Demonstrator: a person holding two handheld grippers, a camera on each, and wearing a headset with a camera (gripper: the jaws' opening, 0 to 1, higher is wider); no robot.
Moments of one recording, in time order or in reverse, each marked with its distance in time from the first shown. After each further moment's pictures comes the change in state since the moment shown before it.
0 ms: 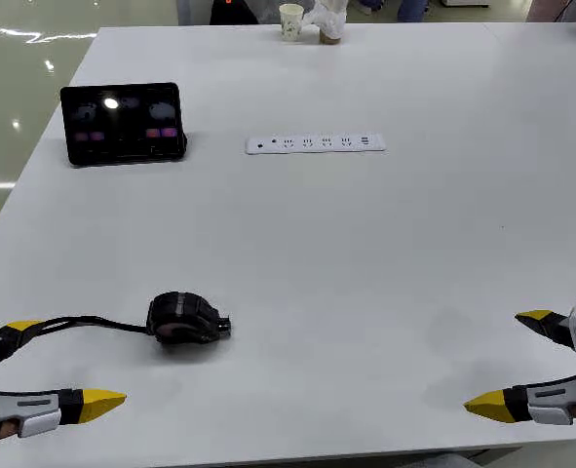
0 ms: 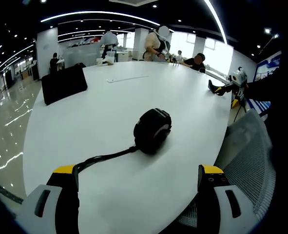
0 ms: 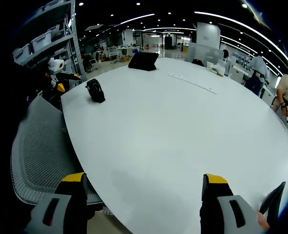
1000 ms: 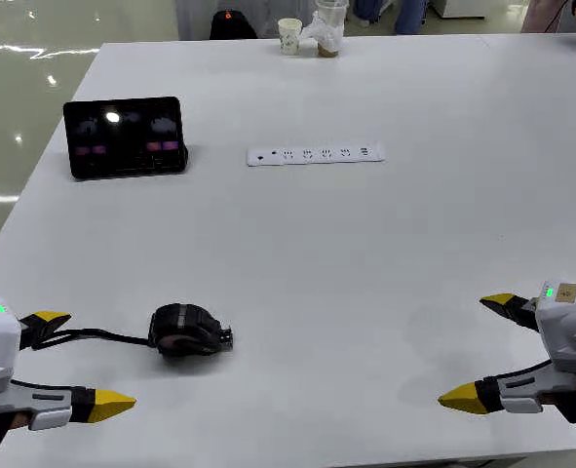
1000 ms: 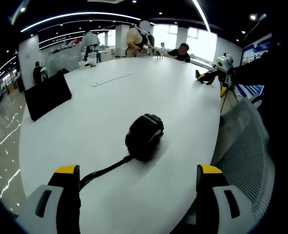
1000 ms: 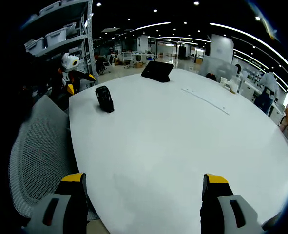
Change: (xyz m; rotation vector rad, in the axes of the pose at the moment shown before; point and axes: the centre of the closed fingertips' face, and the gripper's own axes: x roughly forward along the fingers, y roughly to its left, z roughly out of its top) left arm 0.015 -0.008 0.022 0.146 0.043 -0.099; right arm 0.023 0.011 0.047 -0.107 -0.072 0.073
